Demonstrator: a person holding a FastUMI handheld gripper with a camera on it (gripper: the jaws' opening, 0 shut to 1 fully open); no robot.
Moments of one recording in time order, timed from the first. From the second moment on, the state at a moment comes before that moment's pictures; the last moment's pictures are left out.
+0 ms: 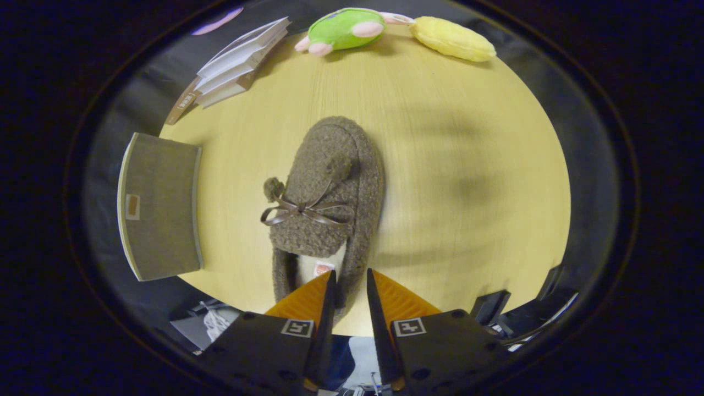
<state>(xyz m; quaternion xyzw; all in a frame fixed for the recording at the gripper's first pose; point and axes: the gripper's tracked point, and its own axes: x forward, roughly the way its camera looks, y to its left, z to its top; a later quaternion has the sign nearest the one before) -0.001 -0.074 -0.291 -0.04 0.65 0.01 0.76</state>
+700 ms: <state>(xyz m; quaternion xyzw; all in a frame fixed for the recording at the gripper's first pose) -0.001 -0.069 -0.296 -0.02 0.64 0.02 0.76</state>
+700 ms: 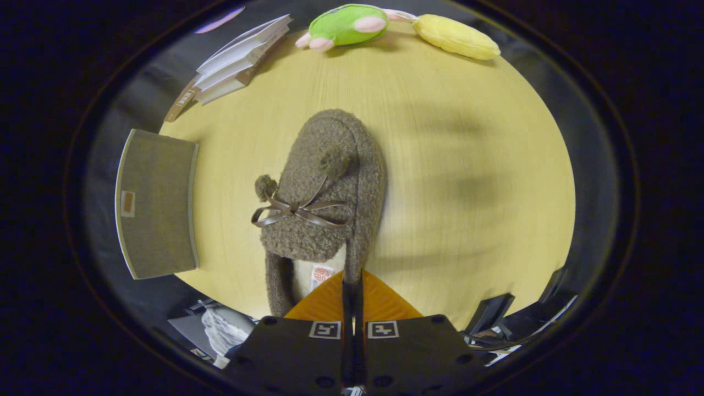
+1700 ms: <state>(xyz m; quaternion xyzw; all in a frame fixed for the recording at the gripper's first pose) -0.021 0.043 -0.209 0.21 0.62 0.09 0.75</state>
